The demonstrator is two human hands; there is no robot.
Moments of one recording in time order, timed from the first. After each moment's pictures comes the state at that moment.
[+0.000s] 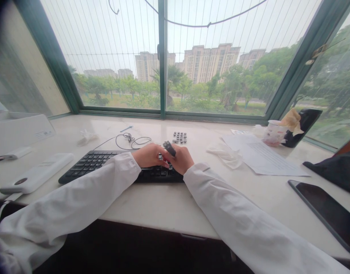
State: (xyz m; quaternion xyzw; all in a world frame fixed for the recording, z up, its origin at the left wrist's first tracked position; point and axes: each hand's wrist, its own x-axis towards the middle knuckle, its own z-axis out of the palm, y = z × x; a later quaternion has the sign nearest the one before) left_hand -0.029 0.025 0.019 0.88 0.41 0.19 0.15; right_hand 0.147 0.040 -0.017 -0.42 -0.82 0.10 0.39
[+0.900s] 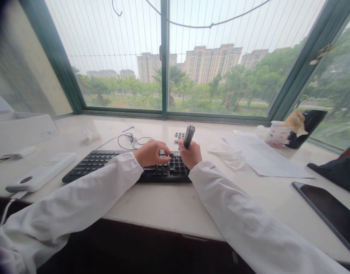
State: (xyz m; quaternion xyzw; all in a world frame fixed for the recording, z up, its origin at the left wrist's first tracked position) left_hand -0.028 0.022 0.023 0.88 0.40 0.26 0.04; right_hand 0.158 0.043 0.004 -0.52 -0.69 0.18 0.47
